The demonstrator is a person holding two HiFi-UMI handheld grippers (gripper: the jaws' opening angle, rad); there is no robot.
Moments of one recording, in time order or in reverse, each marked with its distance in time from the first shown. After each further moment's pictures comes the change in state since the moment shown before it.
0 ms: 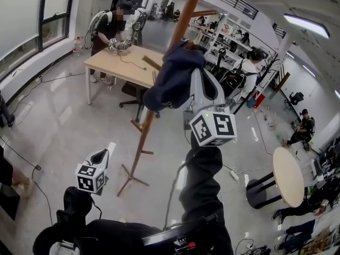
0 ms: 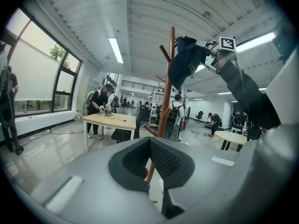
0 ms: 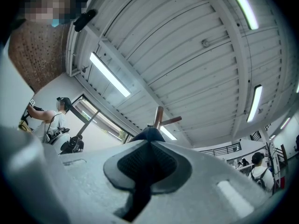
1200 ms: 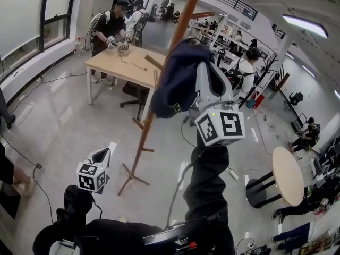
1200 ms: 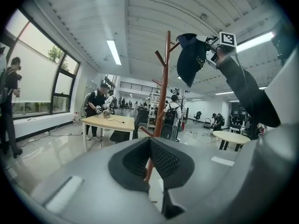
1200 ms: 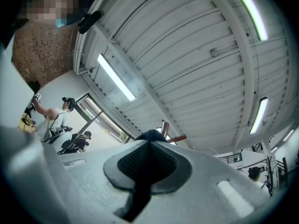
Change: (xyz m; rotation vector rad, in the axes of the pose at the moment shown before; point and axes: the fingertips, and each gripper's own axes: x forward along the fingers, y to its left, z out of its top) left arm -0.016 -0.011 0.007 0.017 -0.016 -0.017; right arm -0.009 0.016 0.056 -0.087 -0.049 0.029
